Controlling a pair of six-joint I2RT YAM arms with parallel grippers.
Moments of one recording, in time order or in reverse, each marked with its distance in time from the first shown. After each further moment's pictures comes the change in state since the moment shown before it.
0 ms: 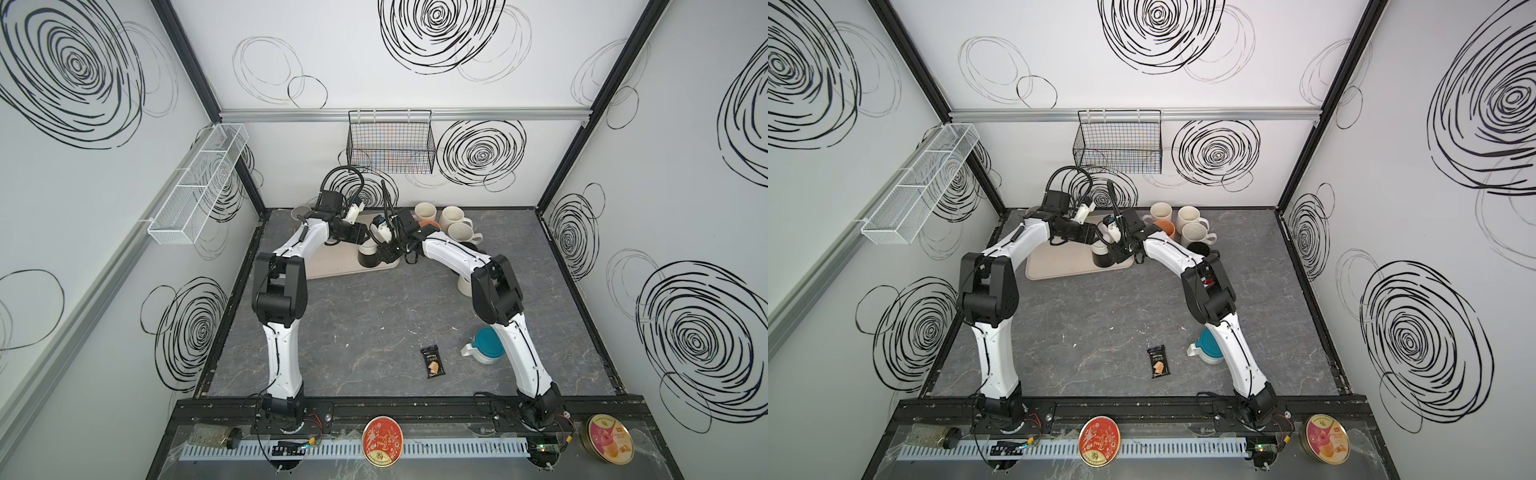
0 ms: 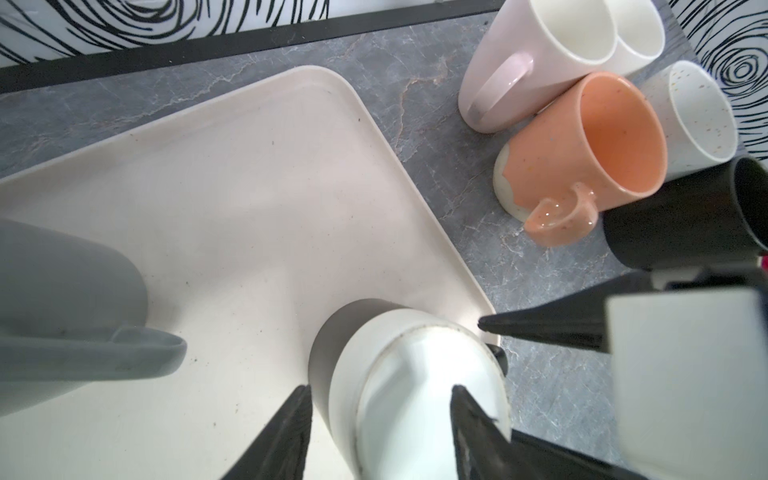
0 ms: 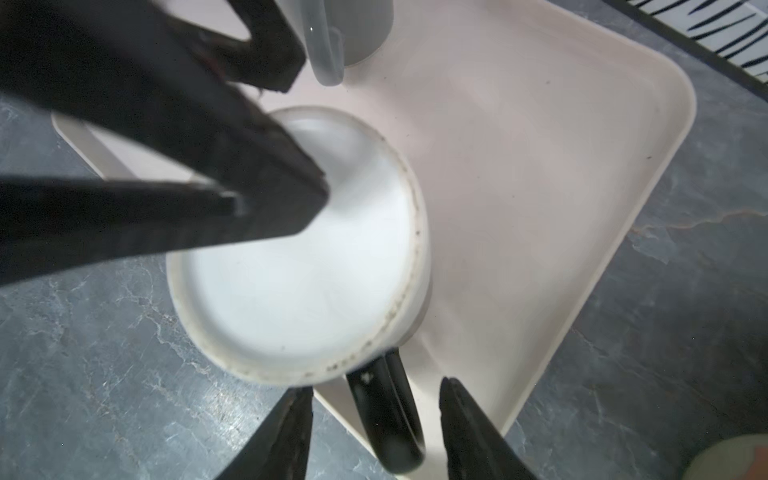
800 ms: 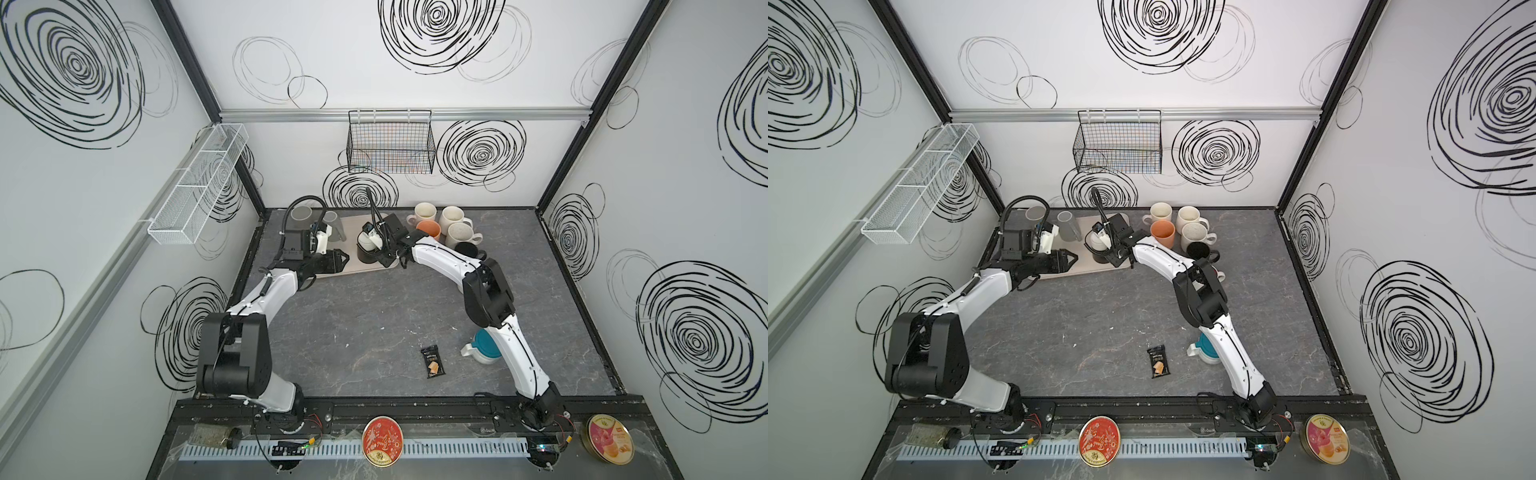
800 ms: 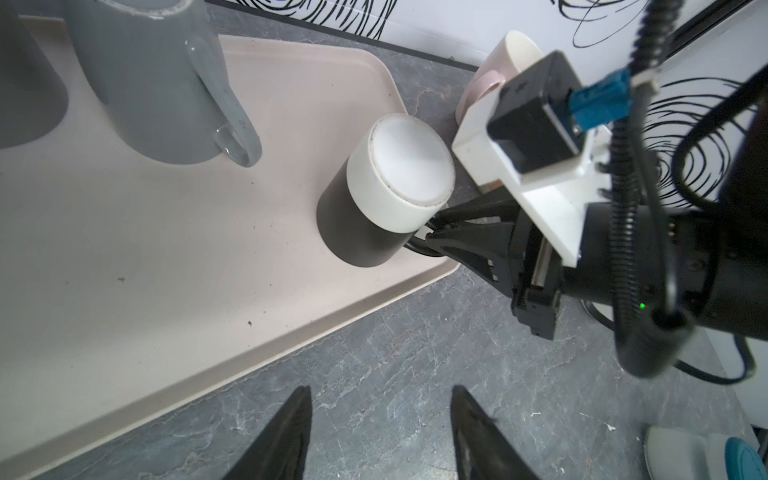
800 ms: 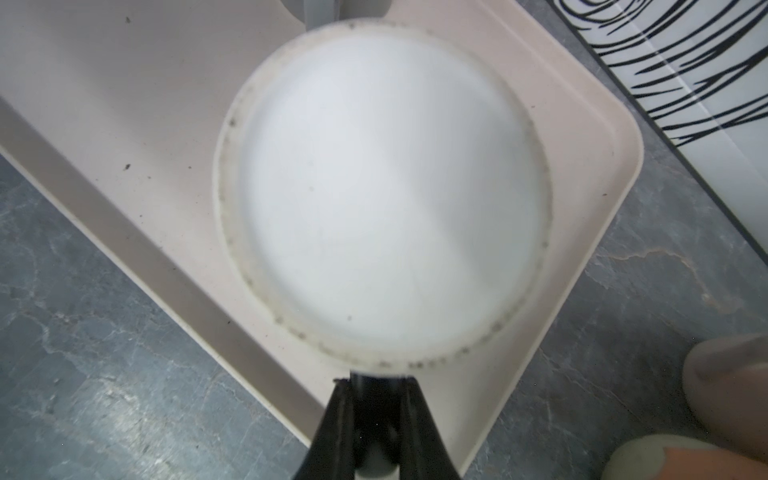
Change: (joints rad) left arm 0.112 -0.605 -0.797 0.386 0.044 -0.254; right arm 0.064 0.035 0.040 -0.019 0.230 -0.130
